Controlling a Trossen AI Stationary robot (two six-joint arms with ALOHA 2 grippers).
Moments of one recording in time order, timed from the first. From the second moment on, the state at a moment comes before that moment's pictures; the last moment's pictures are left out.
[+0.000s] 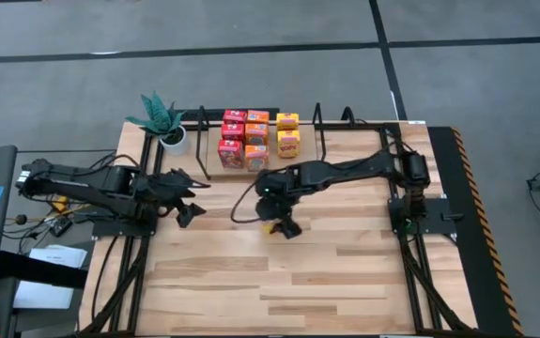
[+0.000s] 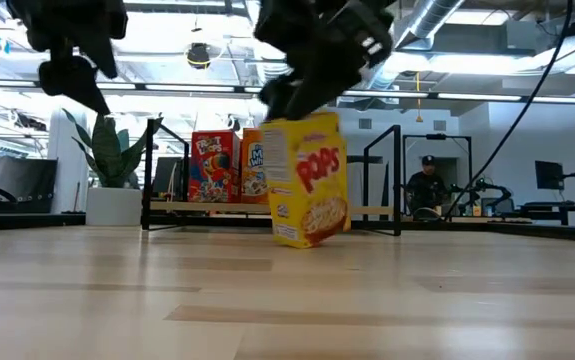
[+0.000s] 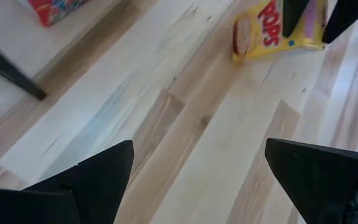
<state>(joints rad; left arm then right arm) -0.11 0.75 0.74 -0.76 -0.22 -0.71 -0.04 1.94 1.54 -0.68 -0.35 -0.46</state>
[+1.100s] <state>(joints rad) -0.11 0.82 0.74 -0.64 -0.40 -0.66 -0.14 1.65 1.18 -0.89 -0.28 -0.22</state>
